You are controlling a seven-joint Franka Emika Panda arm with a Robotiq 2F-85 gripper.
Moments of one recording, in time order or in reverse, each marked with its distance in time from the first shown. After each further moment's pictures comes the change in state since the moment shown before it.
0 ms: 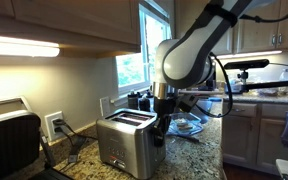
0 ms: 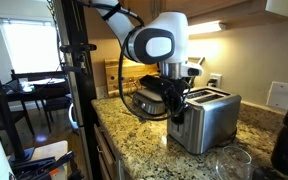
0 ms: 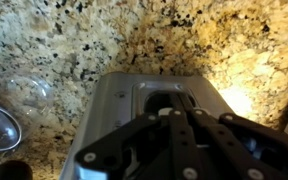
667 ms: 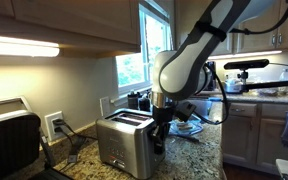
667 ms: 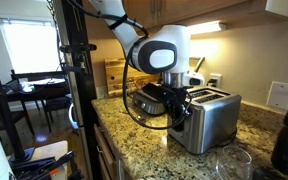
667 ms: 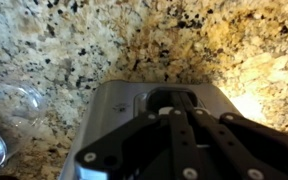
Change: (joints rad) arm -0.004 0.087 0.003 0.024 0.005 0.045 -0.004
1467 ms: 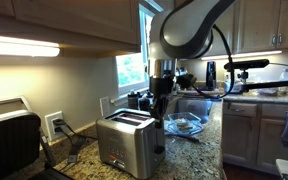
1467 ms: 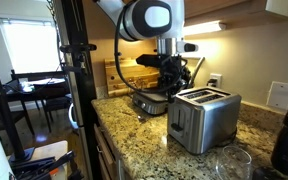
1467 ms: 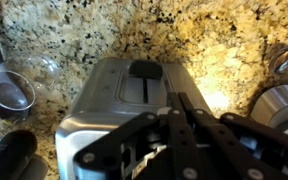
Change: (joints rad) arm 0.012 -0.224 0.031 0.034 -0.071 -0.249 0.061
